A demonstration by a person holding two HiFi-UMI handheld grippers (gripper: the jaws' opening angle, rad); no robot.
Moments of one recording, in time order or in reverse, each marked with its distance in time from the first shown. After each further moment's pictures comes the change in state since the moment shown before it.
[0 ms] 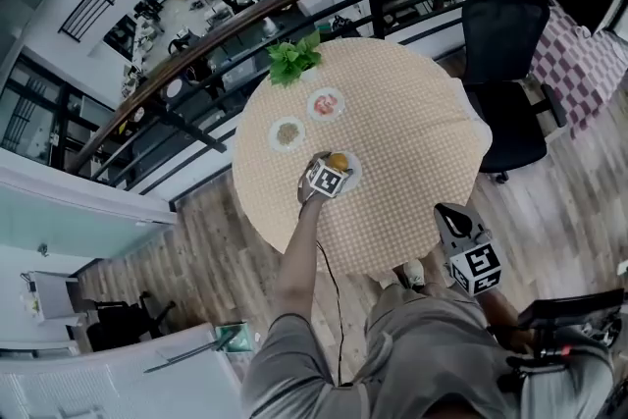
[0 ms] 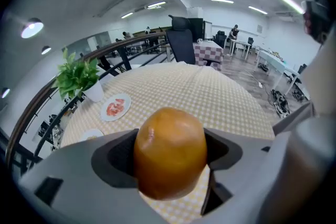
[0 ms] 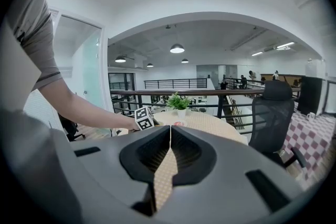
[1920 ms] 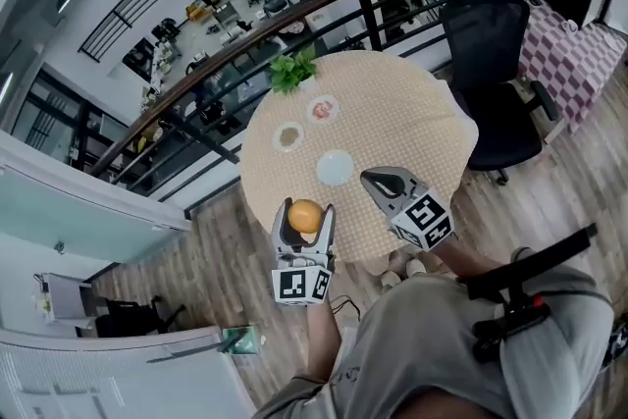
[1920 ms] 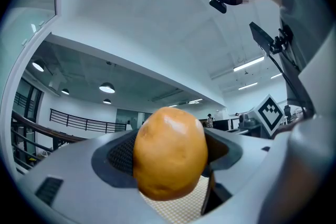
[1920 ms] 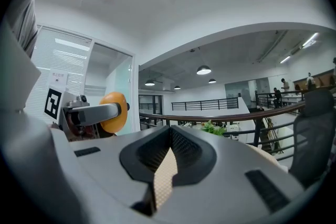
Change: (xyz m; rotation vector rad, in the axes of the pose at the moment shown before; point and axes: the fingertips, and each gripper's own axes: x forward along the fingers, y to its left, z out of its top) left arm -0.423 -0.178 0.090 -0.328 -1.065 0.414; right arm 0.004 0.084 0.087 -0.045 -0.262 0.337
